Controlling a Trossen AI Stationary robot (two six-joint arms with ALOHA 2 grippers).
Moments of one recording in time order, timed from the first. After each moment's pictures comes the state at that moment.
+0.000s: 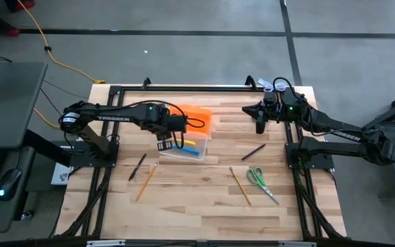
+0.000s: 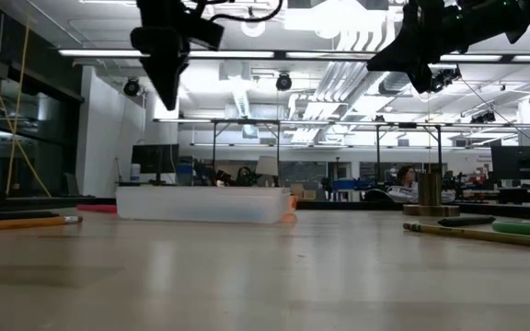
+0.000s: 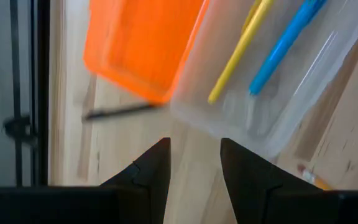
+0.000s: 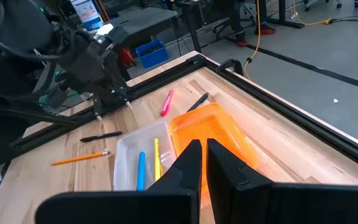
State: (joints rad) left arm 0.05 1.60 1.45 -1.30 -0.35 -0.14; right arm -0.47 0.76 0.59 -0.06 -0.17 0.29
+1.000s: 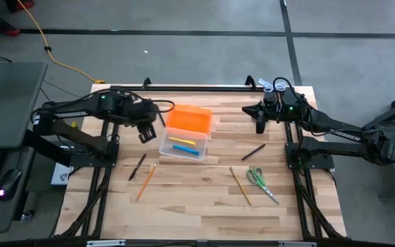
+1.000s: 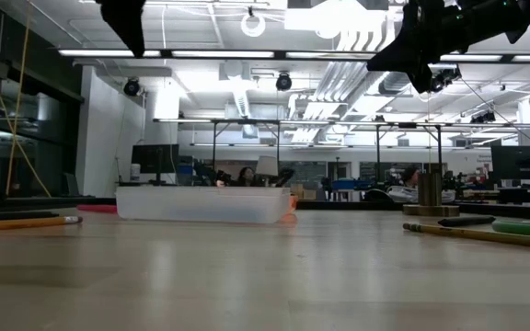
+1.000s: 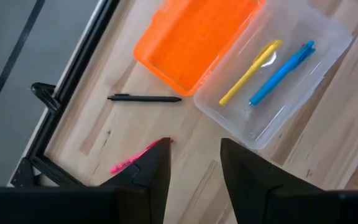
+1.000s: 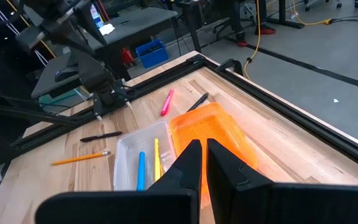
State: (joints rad) left arm 0.05 1.25 1.44 -1.39 -0.38 -0.35; right arm -0.47 0.76 0.59 -0.06 -0.17 0.29
